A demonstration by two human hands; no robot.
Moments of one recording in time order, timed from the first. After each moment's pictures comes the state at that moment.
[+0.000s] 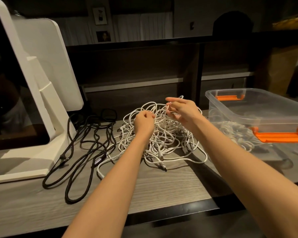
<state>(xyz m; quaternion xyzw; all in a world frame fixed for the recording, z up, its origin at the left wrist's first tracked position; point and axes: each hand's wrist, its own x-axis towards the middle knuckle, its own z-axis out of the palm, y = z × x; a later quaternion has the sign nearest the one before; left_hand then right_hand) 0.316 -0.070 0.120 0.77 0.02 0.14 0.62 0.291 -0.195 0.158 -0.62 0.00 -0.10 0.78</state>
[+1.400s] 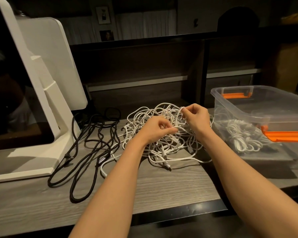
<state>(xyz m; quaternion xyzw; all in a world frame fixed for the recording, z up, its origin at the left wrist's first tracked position) 0.298 -0.048 0.121 0.87 -0.29 0.01 0.41 0.296 -0.212 0.116 -0.73 0.03 -0.28 0.62</state>
